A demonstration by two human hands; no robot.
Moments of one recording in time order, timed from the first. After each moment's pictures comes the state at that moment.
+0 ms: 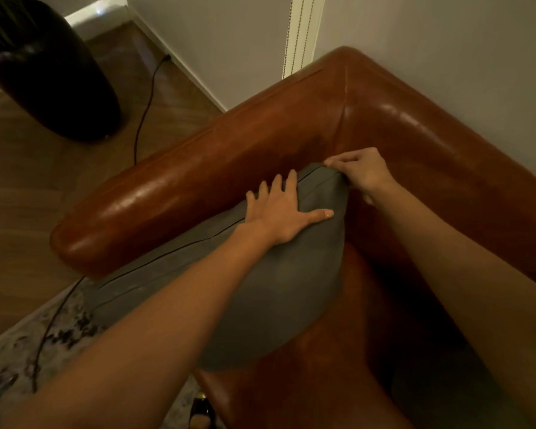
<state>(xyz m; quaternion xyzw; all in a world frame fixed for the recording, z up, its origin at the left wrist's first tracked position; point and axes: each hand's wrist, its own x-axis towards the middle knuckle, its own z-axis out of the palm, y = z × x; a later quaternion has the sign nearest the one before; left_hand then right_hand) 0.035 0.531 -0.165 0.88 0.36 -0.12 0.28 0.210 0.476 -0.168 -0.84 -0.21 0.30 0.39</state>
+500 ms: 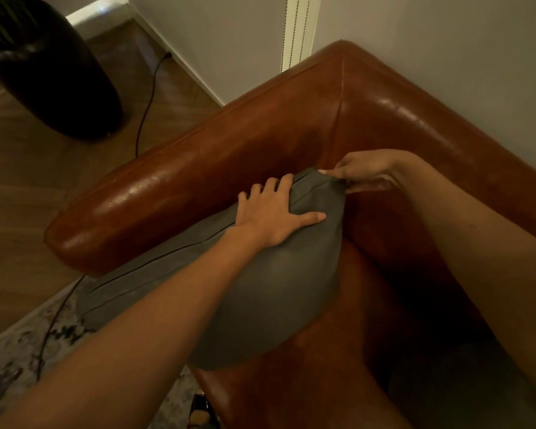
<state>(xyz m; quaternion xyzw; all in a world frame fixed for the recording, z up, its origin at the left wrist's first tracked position) 0.029 0.526 -0.170 0.90 0.35 -0.09 0.23 0.229 0.476 -0.138 -0.75 -0.28 0.58 0.15</state>
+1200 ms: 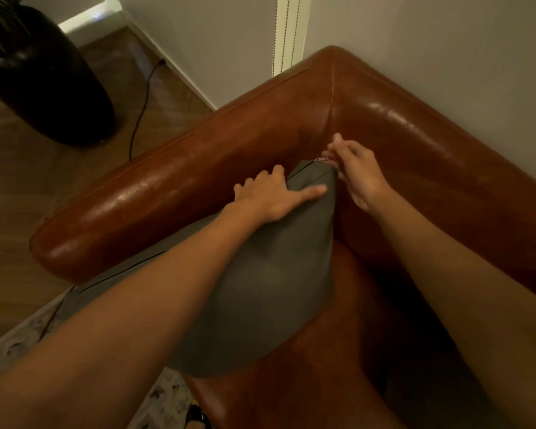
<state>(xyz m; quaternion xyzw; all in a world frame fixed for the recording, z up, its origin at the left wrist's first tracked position) 0.060 0.548 -0.154 0.86 0.39 -0.13 0.29 0.221 0.462 -0.180 -0.72 -0.21 0.36 0.56</state>
